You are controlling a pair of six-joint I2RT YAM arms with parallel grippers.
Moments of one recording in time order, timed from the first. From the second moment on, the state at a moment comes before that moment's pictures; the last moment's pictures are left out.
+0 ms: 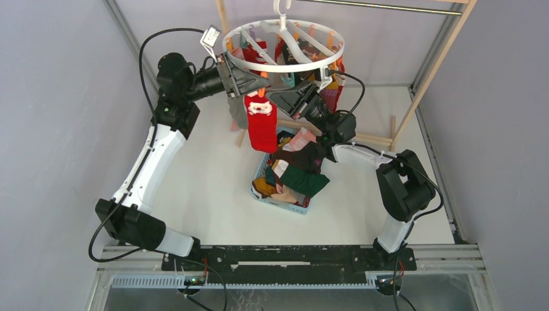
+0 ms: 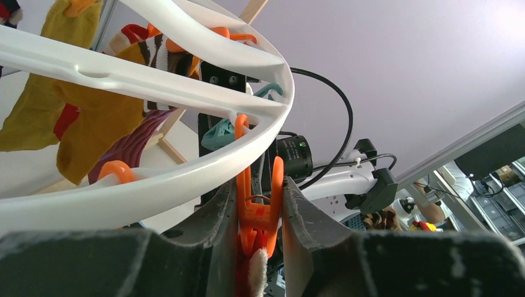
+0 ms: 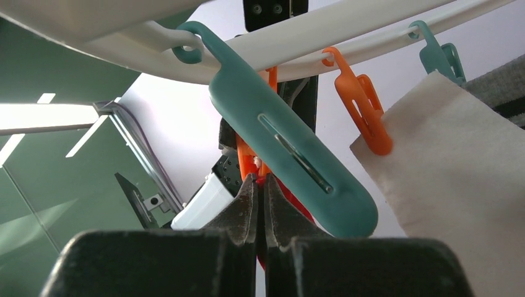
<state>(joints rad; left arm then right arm) -0.30 1.44 1.59 0.07 0.95 -0.84 0.58 1.76 1.17 1.45 -0.51 1.41</state>
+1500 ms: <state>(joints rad) -0.30 1.44 1.59 0.09 0.95 -0.86 0.58 1.73 1.17 1.45 -0.48 1.41</state>
